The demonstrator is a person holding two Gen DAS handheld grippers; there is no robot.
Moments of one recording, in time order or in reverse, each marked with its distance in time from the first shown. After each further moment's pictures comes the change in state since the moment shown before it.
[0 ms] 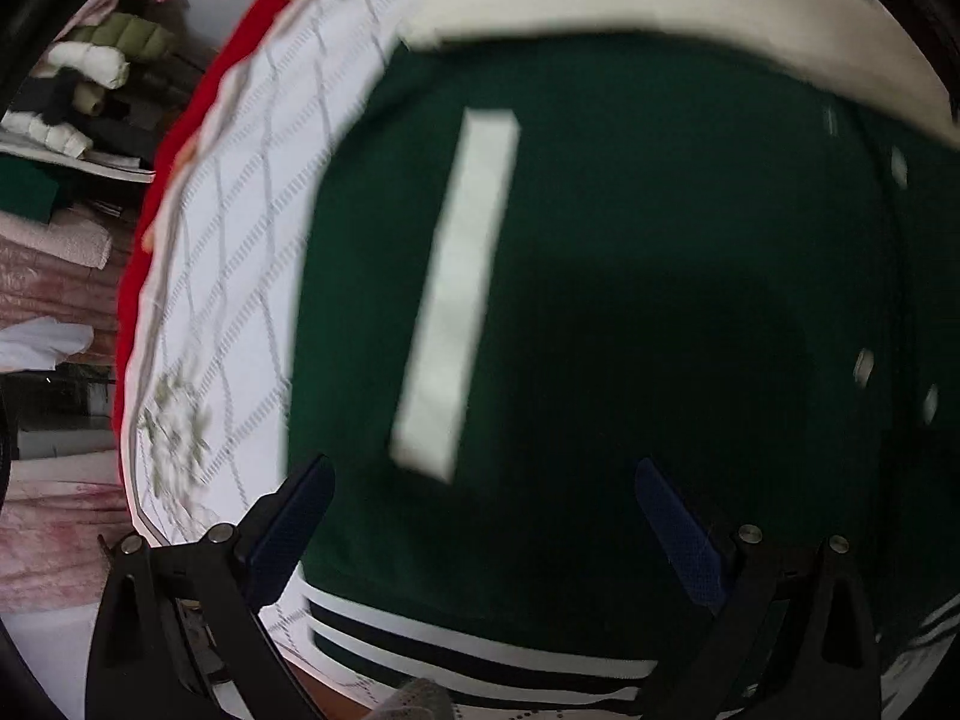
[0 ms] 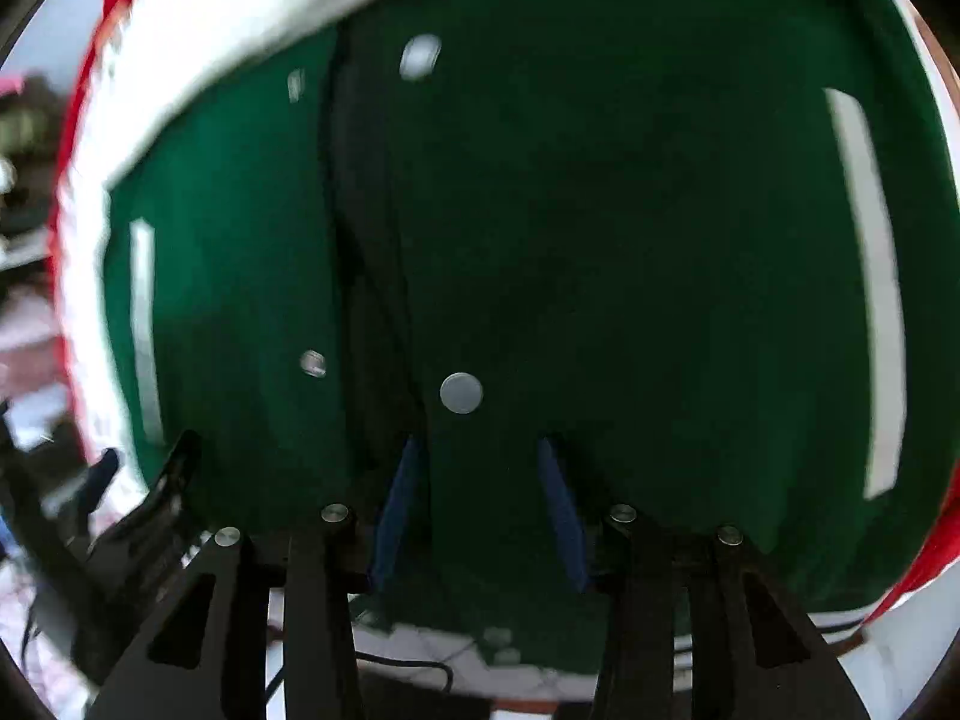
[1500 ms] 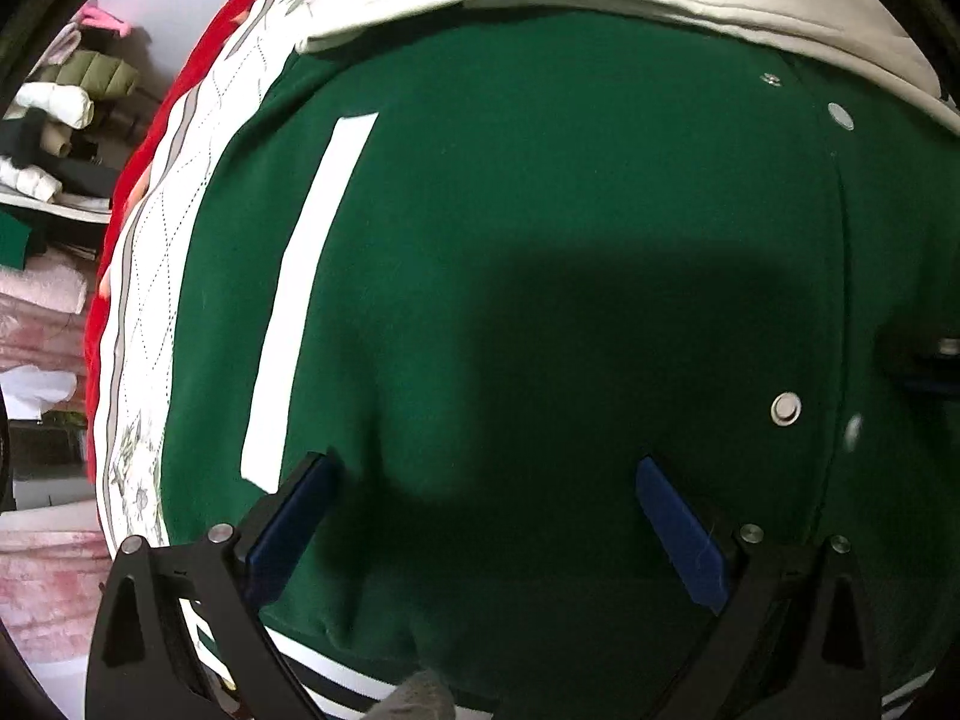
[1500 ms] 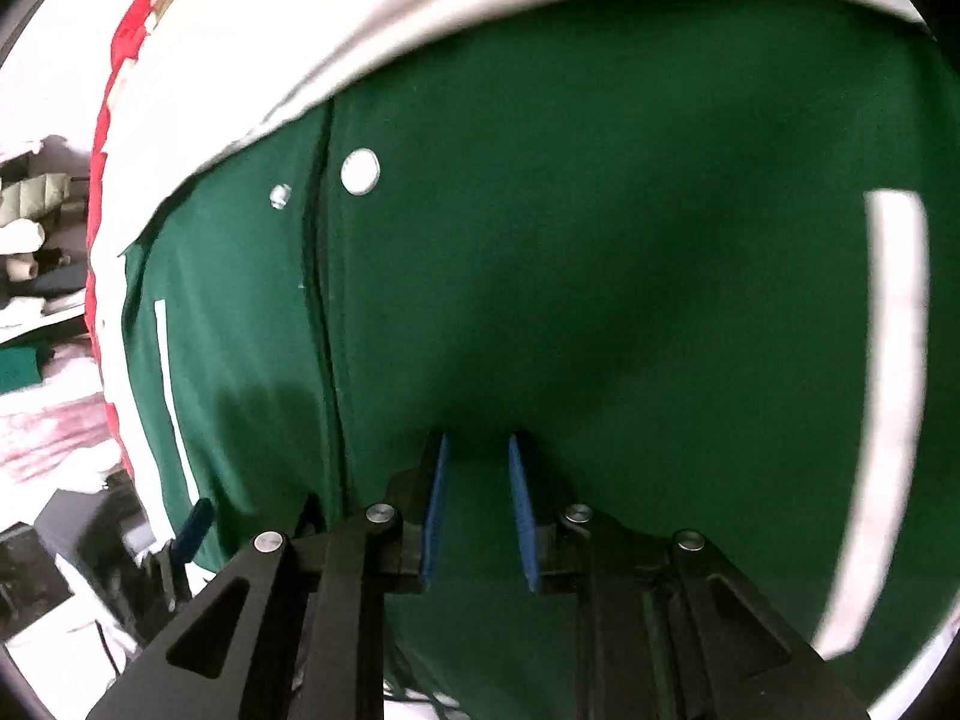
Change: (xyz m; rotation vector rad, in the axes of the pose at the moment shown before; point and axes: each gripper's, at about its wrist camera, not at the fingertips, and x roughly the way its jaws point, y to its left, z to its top) left arm 0.024 -0.007 0.019 0.078 -0.061 -0.046; right arm 0.000 -0.050 0.020 0.122 -0.056 0.219
